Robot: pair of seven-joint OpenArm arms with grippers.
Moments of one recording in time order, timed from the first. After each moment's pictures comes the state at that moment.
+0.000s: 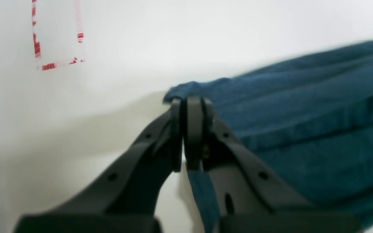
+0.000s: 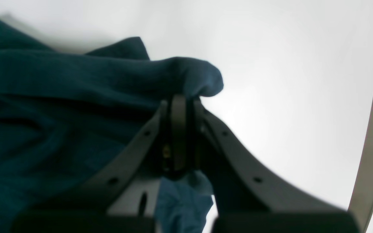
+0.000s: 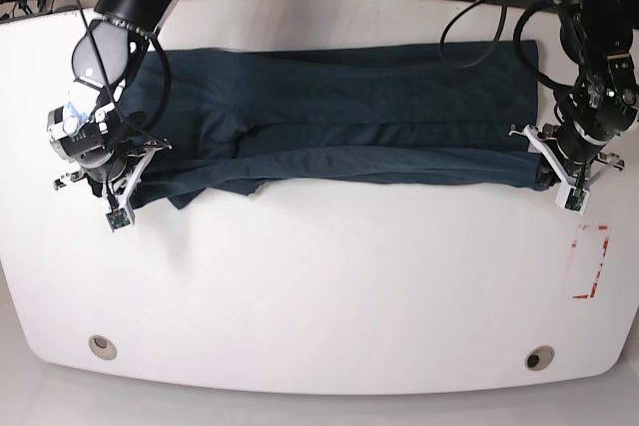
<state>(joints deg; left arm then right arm) 5.5 -20.8 -21.1 107.9 -21.1 -27.5 60.0 5.6 8.3 24.8 102.2 -1.0 41.1 -64.0</state>
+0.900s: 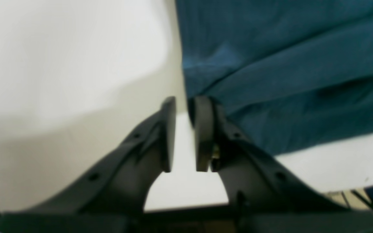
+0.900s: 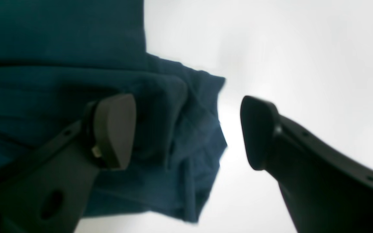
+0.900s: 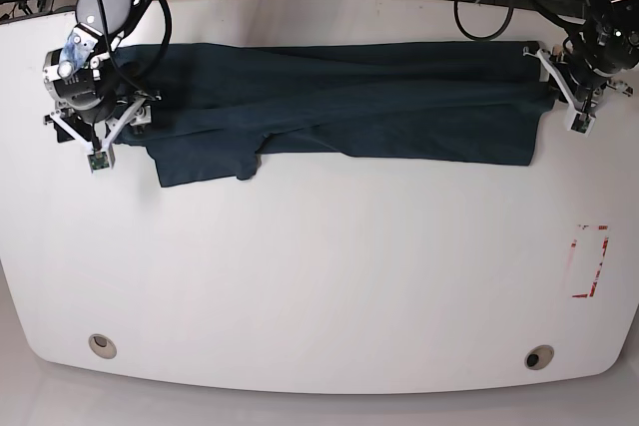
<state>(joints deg) 19.2 -19.0 -30.2 108.9 -20.5 -35.7 65.2 -3.9 4.4 36.6 107.3 -0.7 41.2 -63.9</state>
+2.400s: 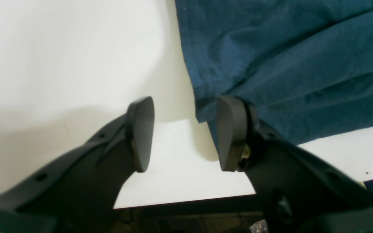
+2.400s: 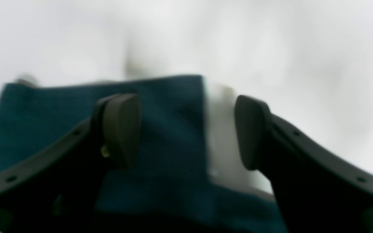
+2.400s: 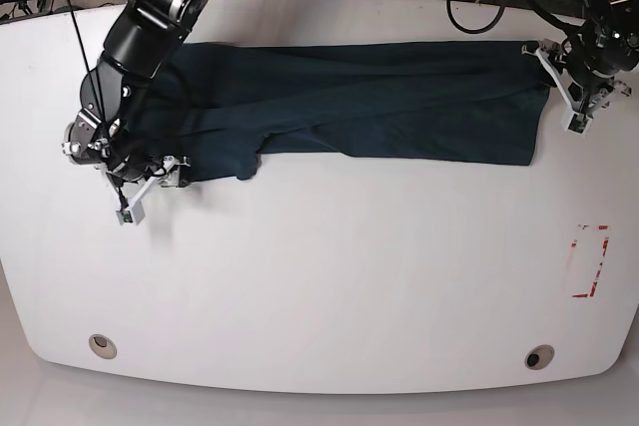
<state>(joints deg) 18.5 -19.0 -29.6 109.0 -20.5 -35.7 67.1 17.1 5.8 34.9 69.4 6.9 40.9 -60.4</state>
